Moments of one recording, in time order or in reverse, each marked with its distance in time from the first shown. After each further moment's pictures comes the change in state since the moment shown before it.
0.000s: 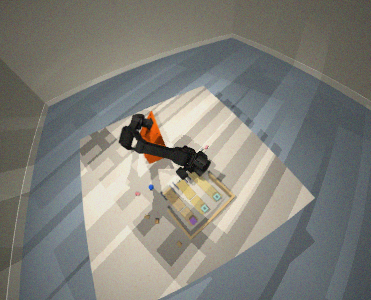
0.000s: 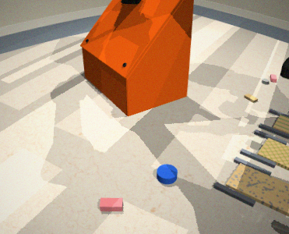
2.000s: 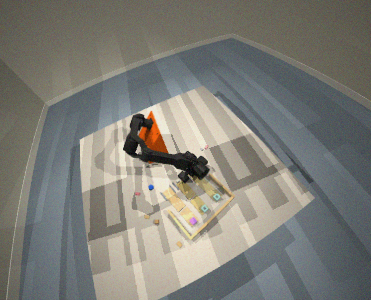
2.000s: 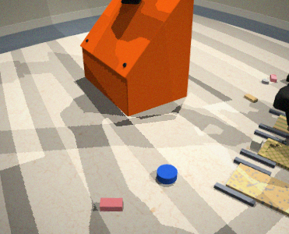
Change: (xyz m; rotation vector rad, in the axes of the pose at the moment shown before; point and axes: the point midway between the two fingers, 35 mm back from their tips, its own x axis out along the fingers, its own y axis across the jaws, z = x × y) arm 0.056 0.002 -0.001 -0.001 0.006 -0.004
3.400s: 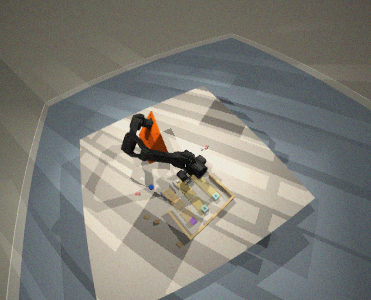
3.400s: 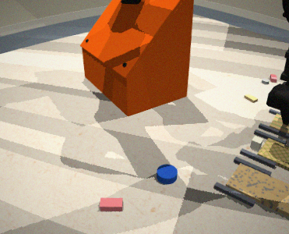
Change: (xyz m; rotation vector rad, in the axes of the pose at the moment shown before) arm 0.000 -0.001 -0.011 0.008 -0.013 -0.002
